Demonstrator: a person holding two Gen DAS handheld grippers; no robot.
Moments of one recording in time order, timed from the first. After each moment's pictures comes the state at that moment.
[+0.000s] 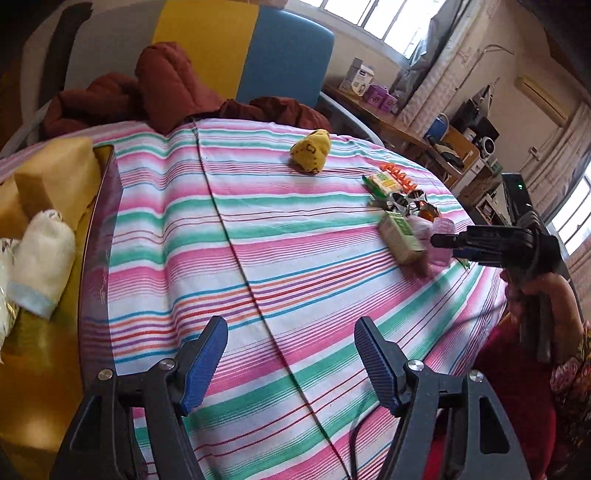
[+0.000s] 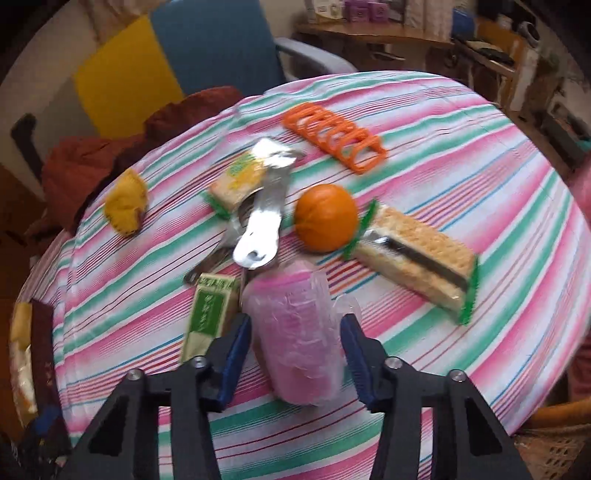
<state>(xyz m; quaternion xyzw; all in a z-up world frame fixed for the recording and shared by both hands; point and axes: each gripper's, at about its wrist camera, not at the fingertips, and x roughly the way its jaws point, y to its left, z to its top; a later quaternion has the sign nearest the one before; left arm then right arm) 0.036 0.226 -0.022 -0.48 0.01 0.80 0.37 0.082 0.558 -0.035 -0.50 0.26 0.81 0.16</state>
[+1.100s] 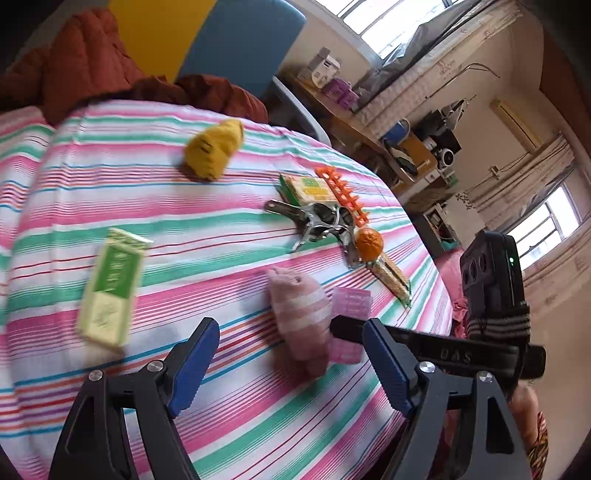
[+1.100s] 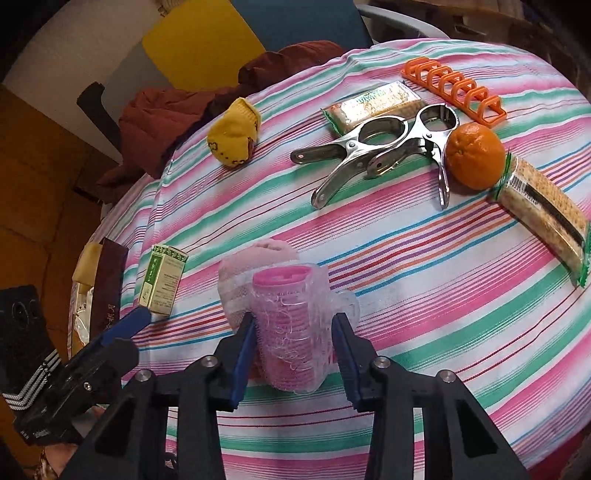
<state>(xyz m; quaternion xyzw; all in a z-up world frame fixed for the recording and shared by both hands) 0.004 0.355 -0.026 -0.51 -0.07 0.72 0.46 0.075 0.524 -0.050 -0.50 0.31 0.80 0.05</state>
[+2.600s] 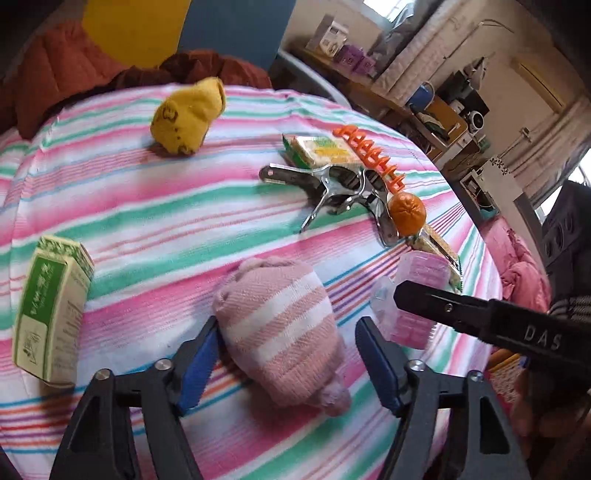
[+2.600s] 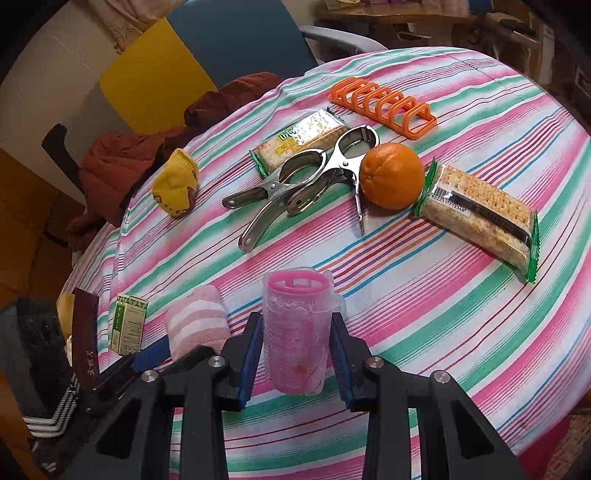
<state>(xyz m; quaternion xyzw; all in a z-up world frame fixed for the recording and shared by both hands) 0.018 0.415 -0.060 -0.52 0.04 0.75 0.41 0.091 0.559 -0.046 -0.48 0.32 0.81 0.14</state>
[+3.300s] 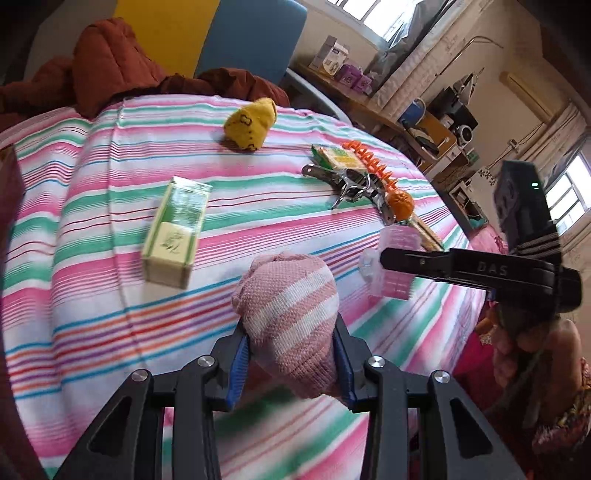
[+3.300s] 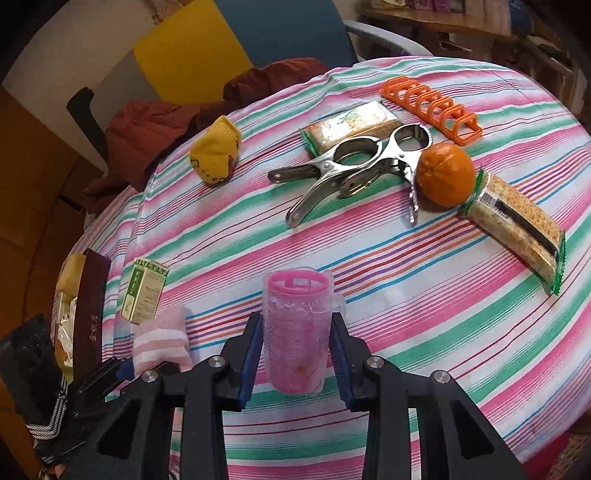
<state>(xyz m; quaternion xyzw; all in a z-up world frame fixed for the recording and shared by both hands) 0.037 0.297 -0.033 -0.50 0.00 0.75 0.43 0.078 0.518 -0.043 -0.50 0.27 0.82 0.08</state>
